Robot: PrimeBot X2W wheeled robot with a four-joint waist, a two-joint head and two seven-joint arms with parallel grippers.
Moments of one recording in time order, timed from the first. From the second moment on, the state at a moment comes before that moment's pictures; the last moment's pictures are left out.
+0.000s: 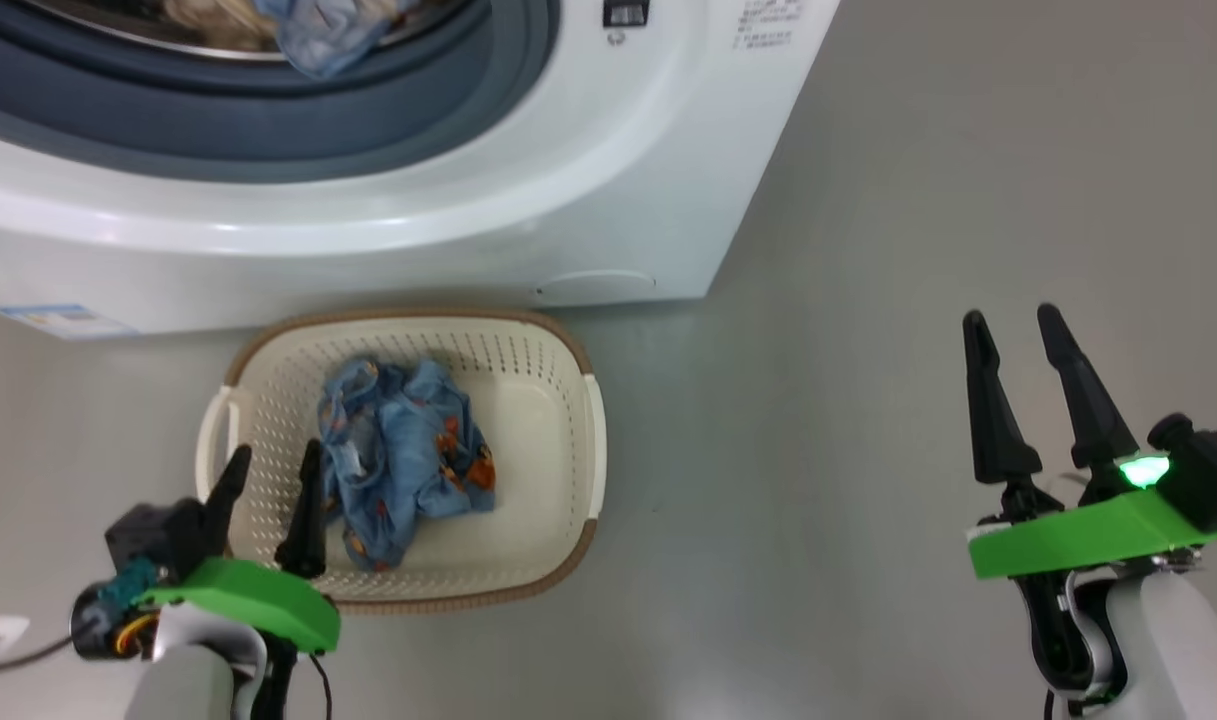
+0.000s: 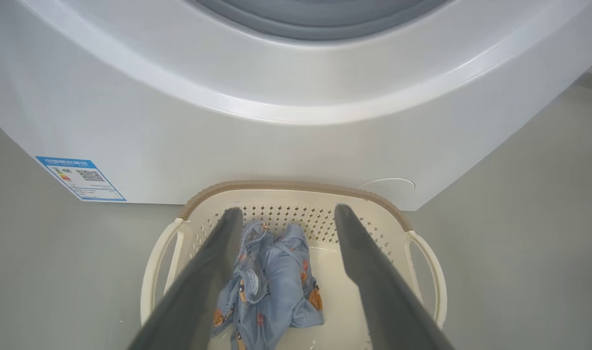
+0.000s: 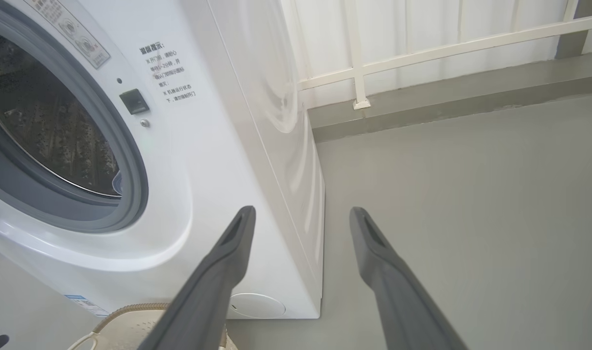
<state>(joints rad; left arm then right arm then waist) -0.40 0.10 -0.01 0.69 -0.26 -0.13 -0.26 -0.20 -0.13 0.06 0.12 0.42 0.13 -0.25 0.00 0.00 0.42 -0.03</state>
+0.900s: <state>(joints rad) -0.80 0.21 -0.22 1.24 -0.42 -0.13 -0.20 -0.30 -0.10 0.10 0.09 0.42 0.13 -0.25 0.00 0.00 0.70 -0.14</state>
